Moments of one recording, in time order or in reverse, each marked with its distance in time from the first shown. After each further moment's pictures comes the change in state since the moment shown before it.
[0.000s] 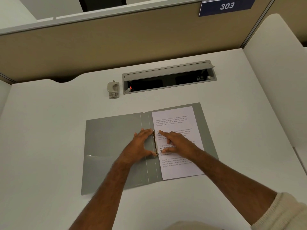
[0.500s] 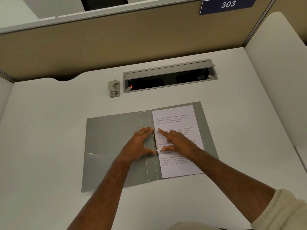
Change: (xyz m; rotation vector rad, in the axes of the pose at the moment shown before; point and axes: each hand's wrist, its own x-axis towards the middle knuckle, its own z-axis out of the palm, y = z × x) left_hand -0.003 0.004 -0.004 0.015 0.007 -0.002; right_hand 0.001 0.002 0.004 -0.070 0.016 -0.006
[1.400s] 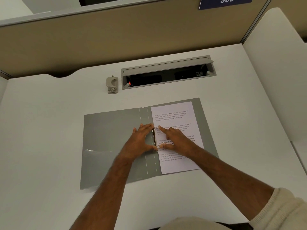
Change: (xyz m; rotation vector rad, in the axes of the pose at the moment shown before) left_hand 0.003 0.001 0.008 0.056 0.004 0.053; right_hand -0.002 0.003 0.013 -0.010 0.064 0.004
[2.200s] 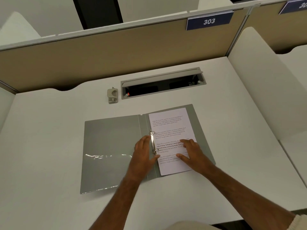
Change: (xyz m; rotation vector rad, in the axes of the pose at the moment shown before) left_hand -0.055 0.027 0.041 -0.079 0.332 0.042; right_hand -0.087 0.030 0.009 0.074 0.276 0.156
